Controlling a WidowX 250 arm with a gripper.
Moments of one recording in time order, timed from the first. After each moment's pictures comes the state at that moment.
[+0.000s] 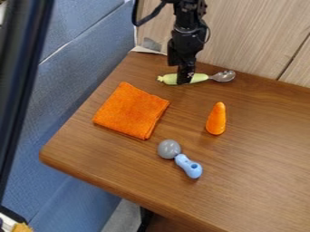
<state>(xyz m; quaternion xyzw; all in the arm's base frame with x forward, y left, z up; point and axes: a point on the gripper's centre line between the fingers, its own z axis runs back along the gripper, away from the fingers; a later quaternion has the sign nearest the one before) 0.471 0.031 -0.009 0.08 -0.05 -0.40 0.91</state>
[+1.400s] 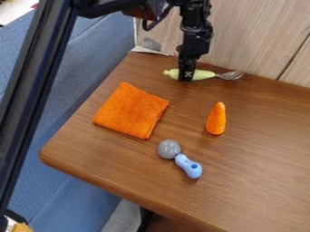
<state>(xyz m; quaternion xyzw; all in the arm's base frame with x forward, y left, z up) 0.473 0.017 -0.005 0.01 -0.02 -0.55 0.84</state>
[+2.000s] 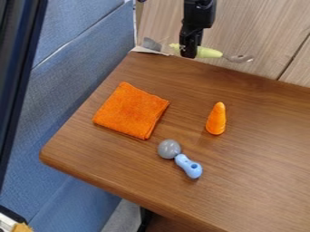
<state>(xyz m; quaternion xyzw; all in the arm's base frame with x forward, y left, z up) 0.467 -0.001 0.058 0.02 -0.06 -0.71 0.71</state>
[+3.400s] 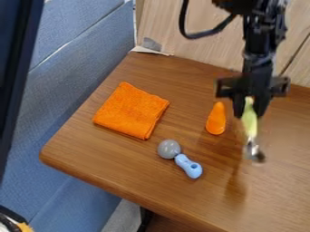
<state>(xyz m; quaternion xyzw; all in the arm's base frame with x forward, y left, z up) 0.384 -0.125 0.017 0.00 -0.06 -0.98 0.18</state>
